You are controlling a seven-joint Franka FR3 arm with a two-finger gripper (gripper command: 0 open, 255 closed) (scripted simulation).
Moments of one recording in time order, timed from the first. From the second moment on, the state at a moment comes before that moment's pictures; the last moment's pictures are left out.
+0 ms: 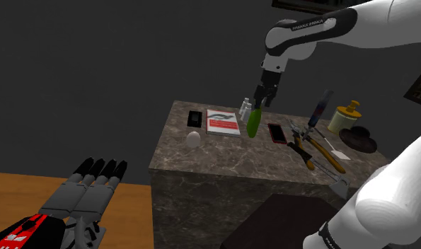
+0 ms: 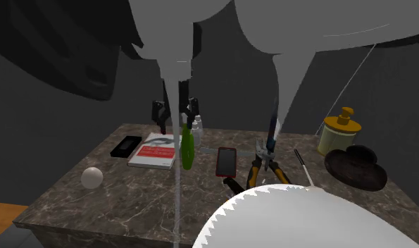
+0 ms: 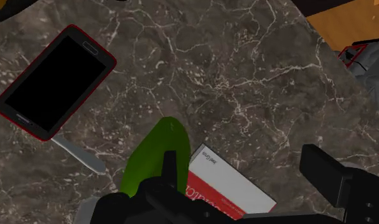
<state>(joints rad) -0.09 -0.08 -0.24 -2.04 0.06 1.82 -0.39</state>
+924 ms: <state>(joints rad) -0.21 0.45 -0.29 -1.48 0.19 1.80 -0.55</state>
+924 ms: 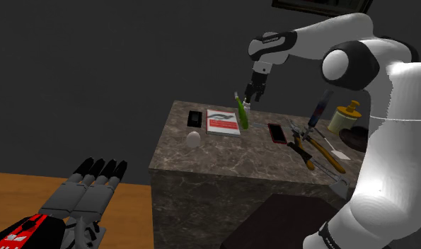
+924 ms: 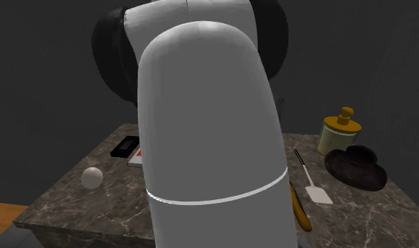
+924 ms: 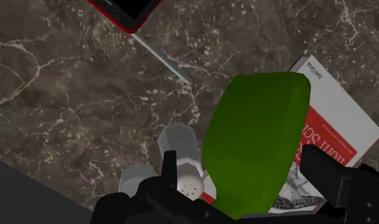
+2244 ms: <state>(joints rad) -0.27 0.66 -0.27 -1.30 0.23 1.82 -0.58</state>
